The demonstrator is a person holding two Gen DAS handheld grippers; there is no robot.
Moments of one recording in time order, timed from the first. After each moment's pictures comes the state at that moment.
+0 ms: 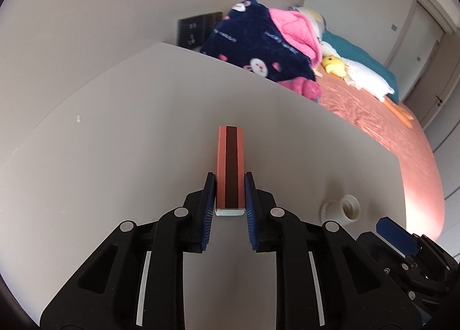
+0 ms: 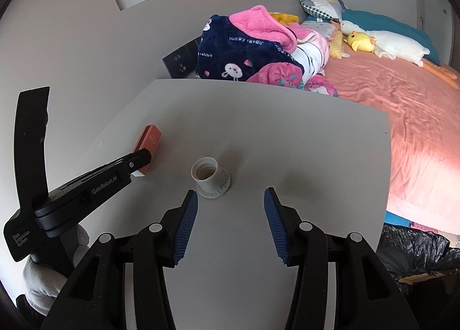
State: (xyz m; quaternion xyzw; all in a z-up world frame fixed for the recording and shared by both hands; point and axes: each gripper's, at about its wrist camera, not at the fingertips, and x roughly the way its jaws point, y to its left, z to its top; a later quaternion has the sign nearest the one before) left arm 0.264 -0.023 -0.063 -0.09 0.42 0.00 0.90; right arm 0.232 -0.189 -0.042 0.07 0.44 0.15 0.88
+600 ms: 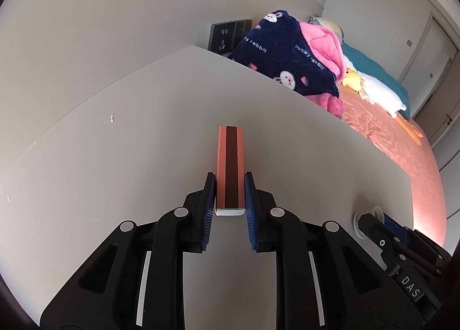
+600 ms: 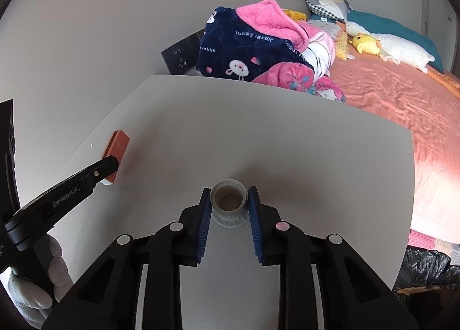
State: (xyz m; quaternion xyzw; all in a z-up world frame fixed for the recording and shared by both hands) left arm 0.262 0.012 -0.060 -0.12 0.41 0.03 0.90; right arm 0.257 -0.172 -0.049 0.05 0.44 0.14 0.88
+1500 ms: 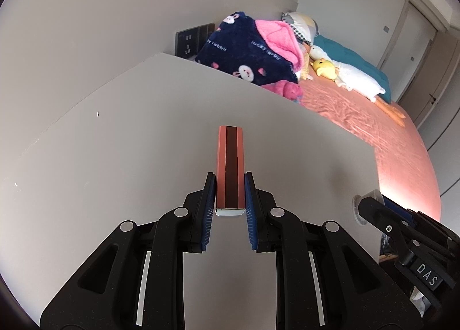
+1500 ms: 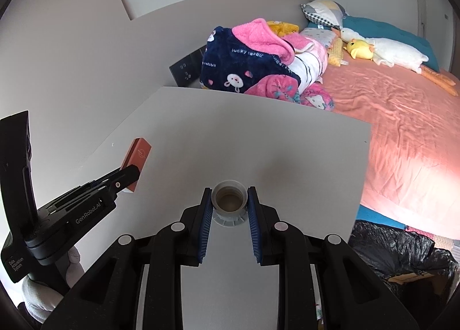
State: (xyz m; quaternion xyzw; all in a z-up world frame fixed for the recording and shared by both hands) left arm 0.216 -0.040 -0.033 -0.09 0.41 -0.02 0.91; right arm 0.204 -0.211 -0.009 0.07 0.42 0.15 0.89
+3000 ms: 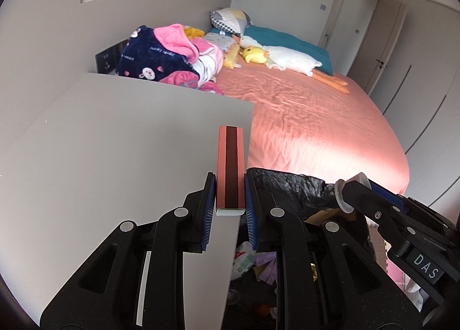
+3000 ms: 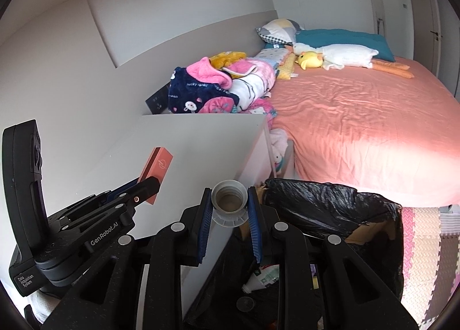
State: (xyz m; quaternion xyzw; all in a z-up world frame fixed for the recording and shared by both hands) left arm 0.106 -0.185 0.007 -0.04 0.39 -0.15 0.91; right arm 0.064 -0.333 0.040 0.12 0.37 0.08 0.92
